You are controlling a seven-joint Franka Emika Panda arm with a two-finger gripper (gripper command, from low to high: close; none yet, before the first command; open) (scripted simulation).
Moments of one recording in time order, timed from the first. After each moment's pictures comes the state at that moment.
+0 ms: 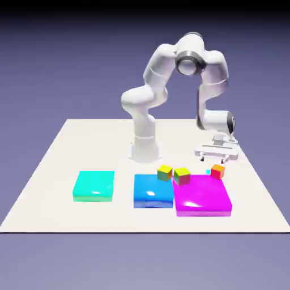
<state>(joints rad) 0.74 0.68 0.78 -2.46 -1.54 1.18 0.76</state>
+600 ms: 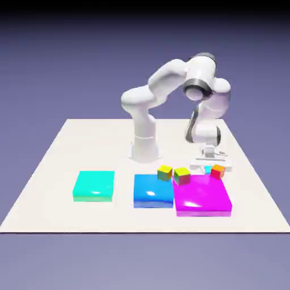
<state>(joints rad) 0.71 0.87 0.77 -2.52 -1.69 1.11 0.75</state>
